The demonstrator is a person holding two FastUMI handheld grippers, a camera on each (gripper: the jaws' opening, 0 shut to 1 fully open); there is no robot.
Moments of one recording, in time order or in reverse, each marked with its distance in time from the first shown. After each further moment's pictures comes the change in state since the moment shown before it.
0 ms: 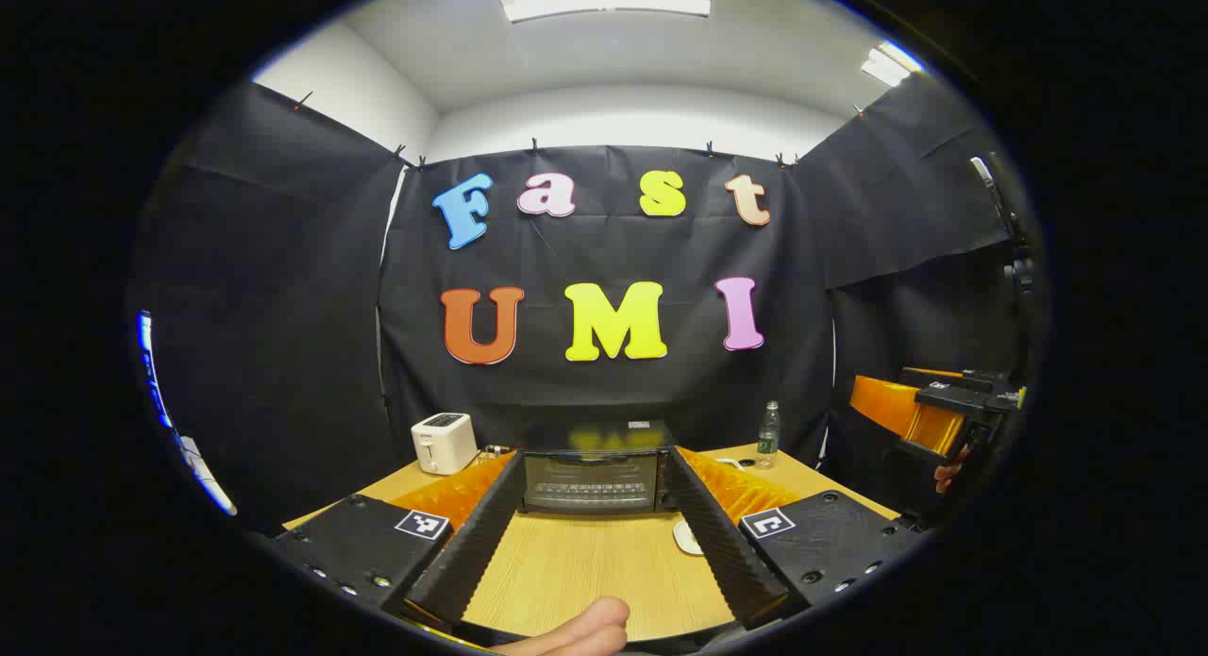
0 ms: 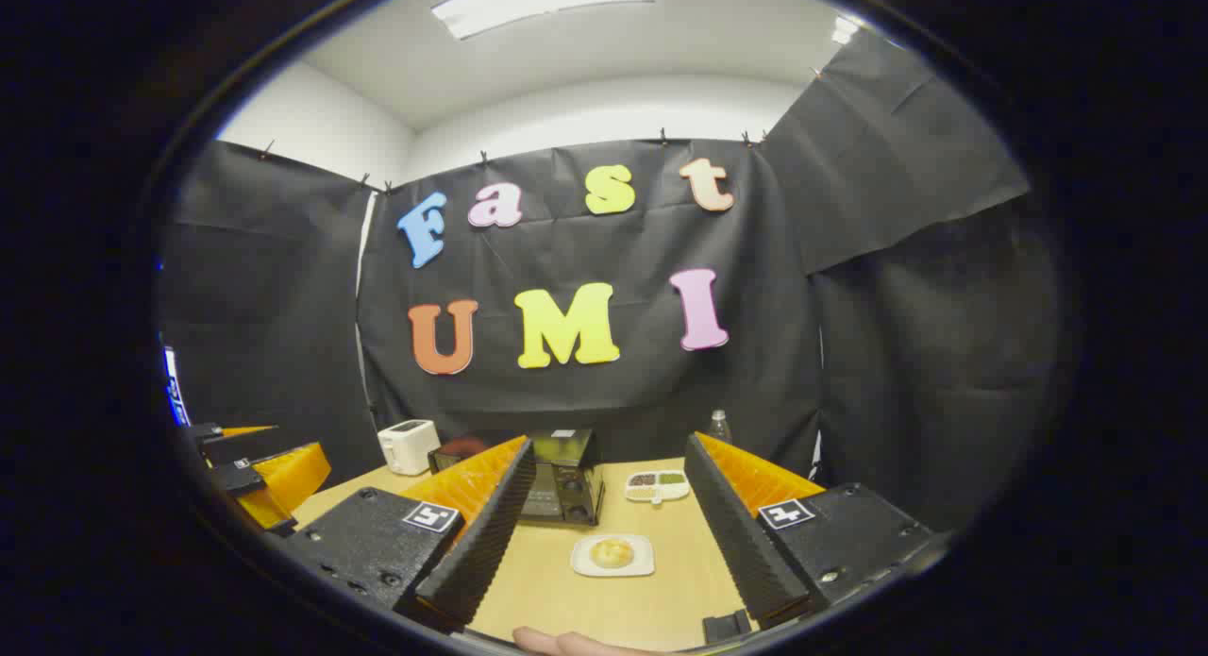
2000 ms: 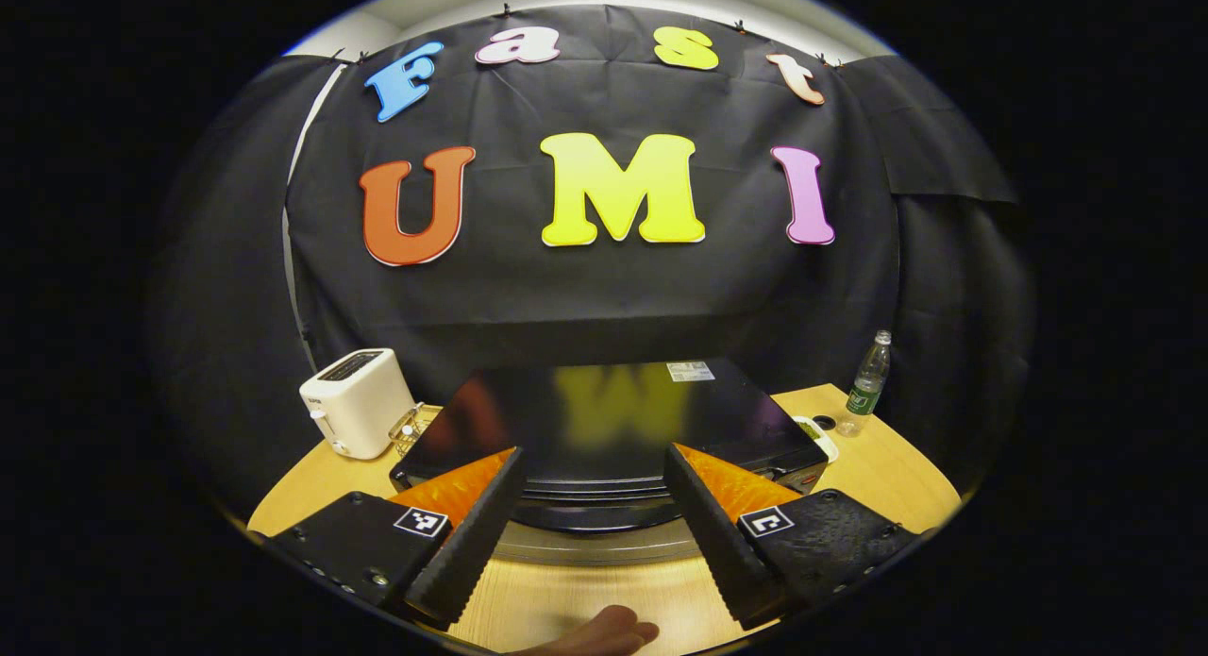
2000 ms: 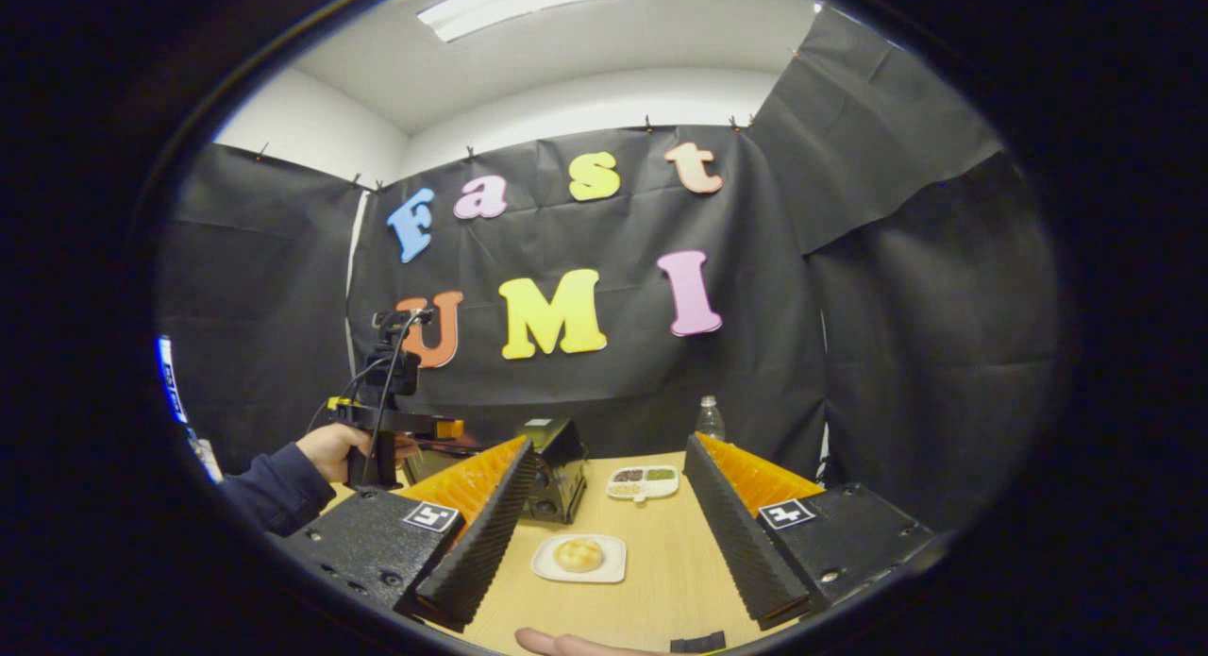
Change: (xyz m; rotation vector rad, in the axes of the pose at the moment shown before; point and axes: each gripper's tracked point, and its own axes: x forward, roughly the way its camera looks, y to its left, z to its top) left arm 0.341 0.019 -0.148 0.004 0.365 -0.064; right arm 0.052 -0.076 -0.064 0.037 -0.009 -0.008
